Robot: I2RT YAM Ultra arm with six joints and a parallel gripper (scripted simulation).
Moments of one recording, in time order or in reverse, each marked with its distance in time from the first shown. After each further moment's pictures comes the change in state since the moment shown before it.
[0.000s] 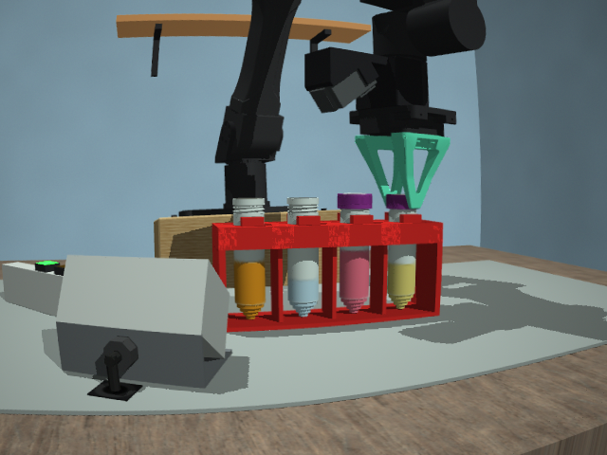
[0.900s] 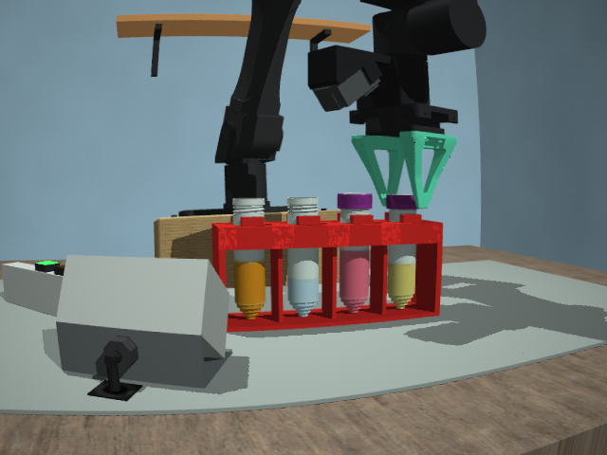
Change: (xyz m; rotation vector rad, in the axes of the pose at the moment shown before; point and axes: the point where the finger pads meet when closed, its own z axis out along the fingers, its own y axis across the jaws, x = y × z) arm 0.000 0.003 -0.001 -0.012 0.000 -0.055
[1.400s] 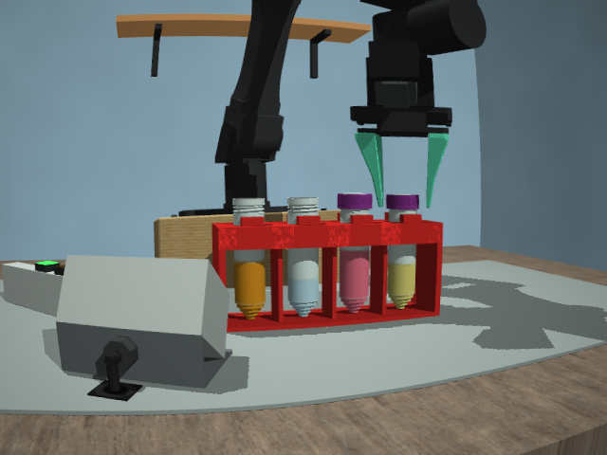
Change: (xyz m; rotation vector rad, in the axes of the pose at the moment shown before) arm 0.000 0.000 0.000 0.000 0.000 -0.706
